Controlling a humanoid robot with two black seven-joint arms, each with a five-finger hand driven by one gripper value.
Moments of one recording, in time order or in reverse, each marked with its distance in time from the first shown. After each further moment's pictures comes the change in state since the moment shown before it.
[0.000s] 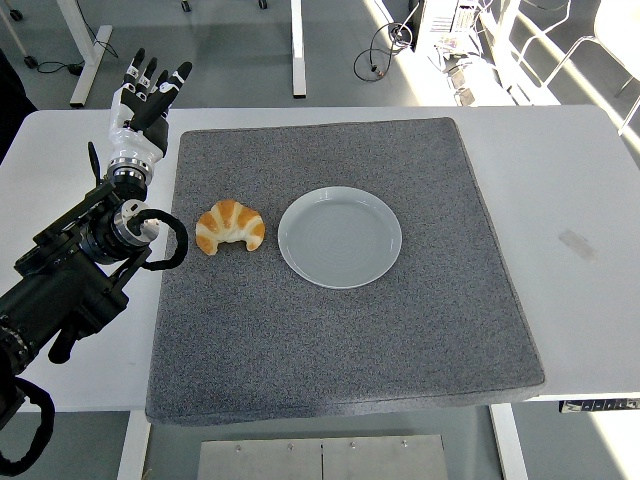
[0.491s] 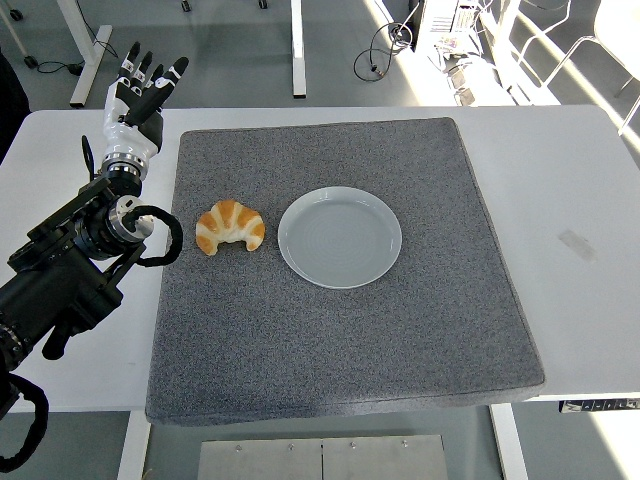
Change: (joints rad) left arm -0.013 0.019 0.019 -0.002 0.001 0.000 0.000; right arm 0.000 0.000 0.000 0.000 0.000 0.000 0.000
